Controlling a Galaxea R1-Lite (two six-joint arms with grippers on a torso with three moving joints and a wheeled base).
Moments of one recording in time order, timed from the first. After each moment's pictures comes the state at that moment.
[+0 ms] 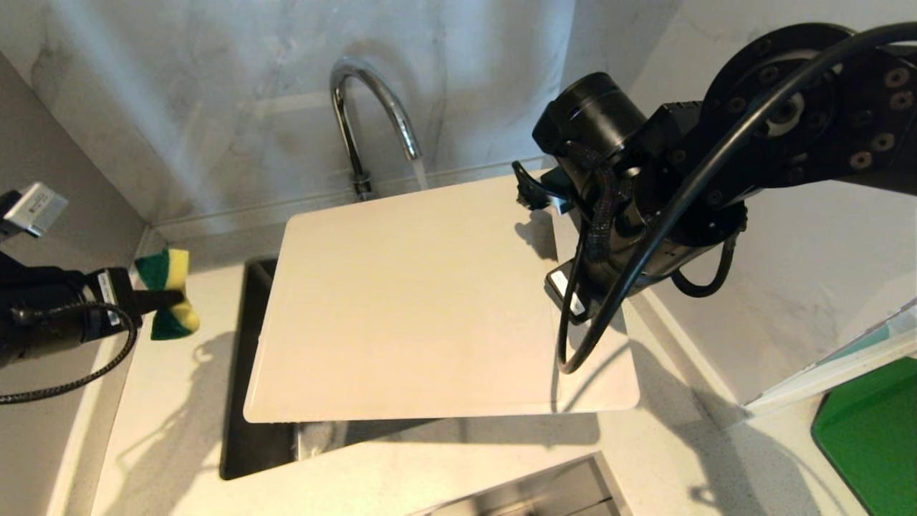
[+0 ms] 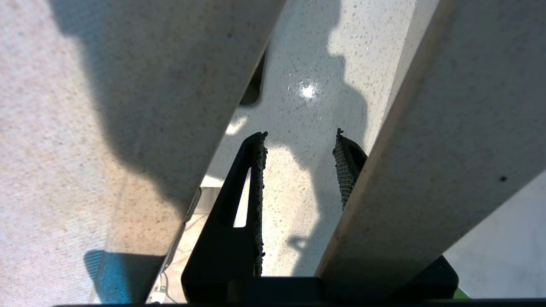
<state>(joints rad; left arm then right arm) -0.19 1.30 -0.89 -0.03 -0.03 -0.34 0.61 1.84 -1.88 0.93 -0.45 -0.01</state>
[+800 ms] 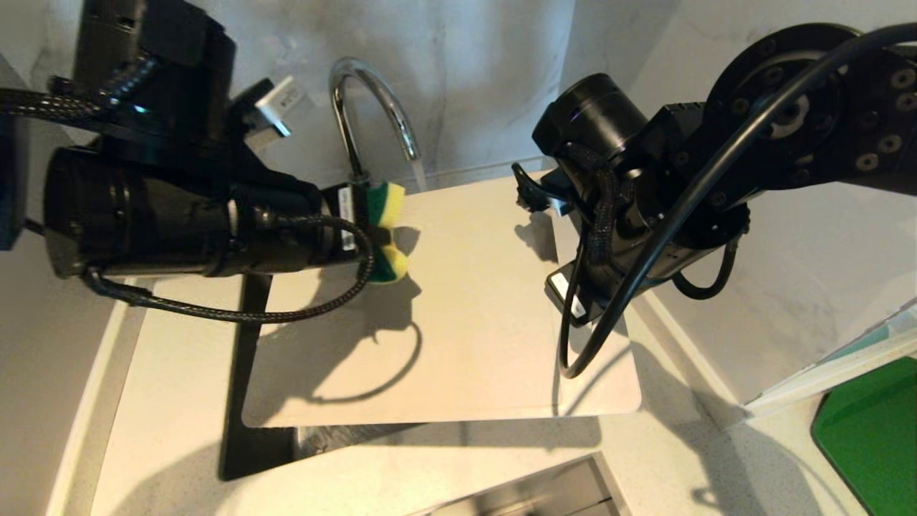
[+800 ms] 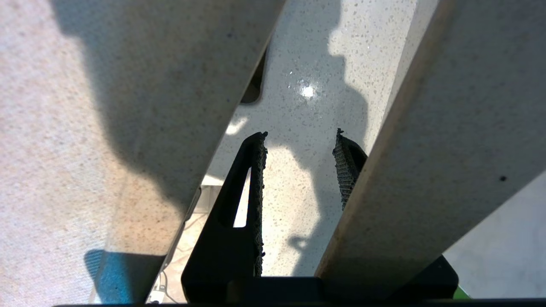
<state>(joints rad) -0.82 1.66 -1.53 0.25 0.24 -0.44 0.61 1.84 -1.87 0.93 -0.45 -0.02</state>
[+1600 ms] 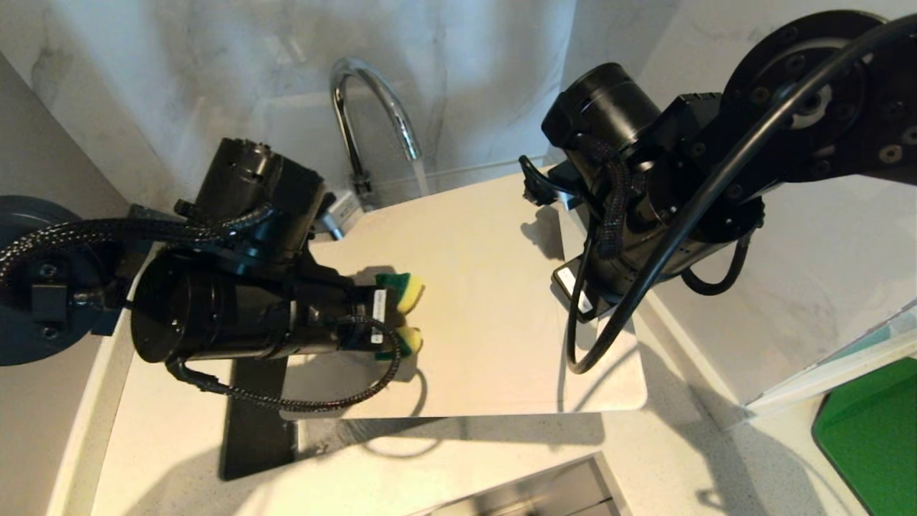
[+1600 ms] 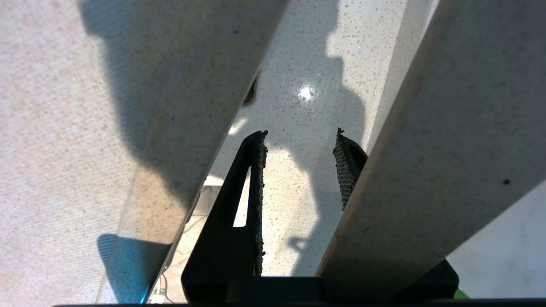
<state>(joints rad) -0.81 1.69 -1.34 0.23 0.24 -0.45 0.61 1.82 -1.87 0.93 -0.45 -0.02</state>
